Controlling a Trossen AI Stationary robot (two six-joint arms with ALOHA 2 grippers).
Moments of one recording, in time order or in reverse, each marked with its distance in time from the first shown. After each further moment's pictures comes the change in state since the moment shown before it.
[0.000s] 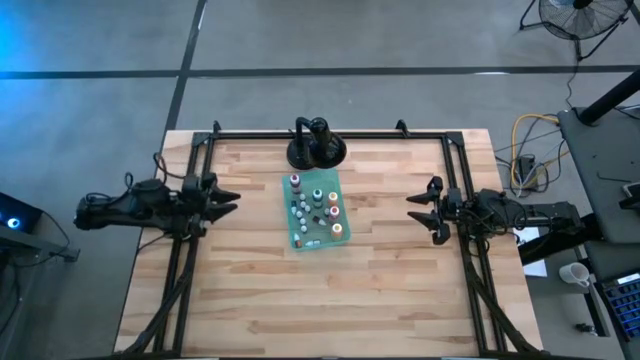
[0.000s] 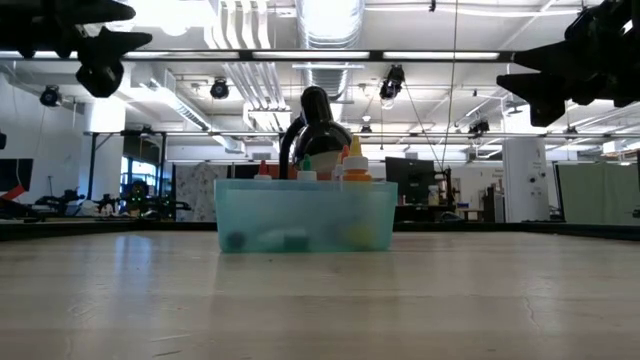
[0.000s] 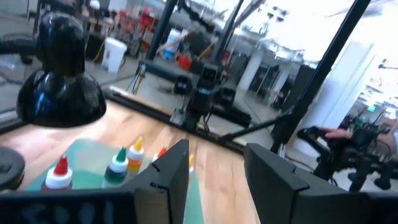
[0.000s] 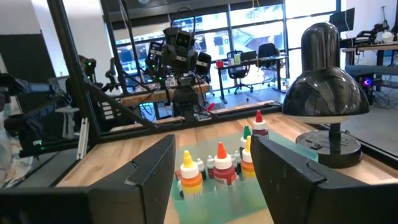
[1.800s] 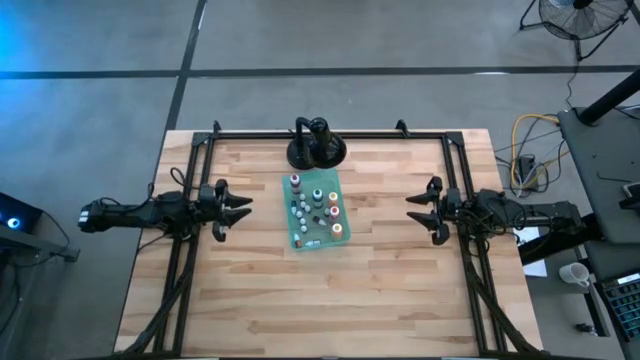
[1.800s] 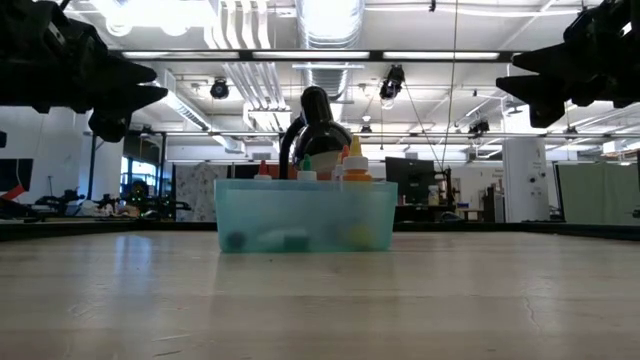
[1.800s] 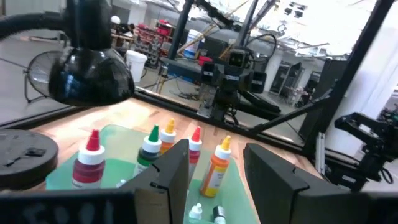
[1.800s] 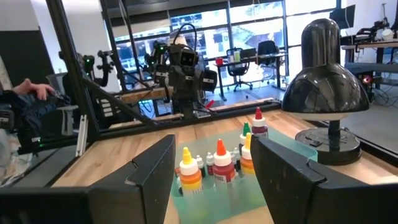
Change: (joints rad) left arm 0.012 -0.075 -0.291 0.221 -0.071 0.095; right arm 0.000 0.014 0.000 0.001 0.000 0.000
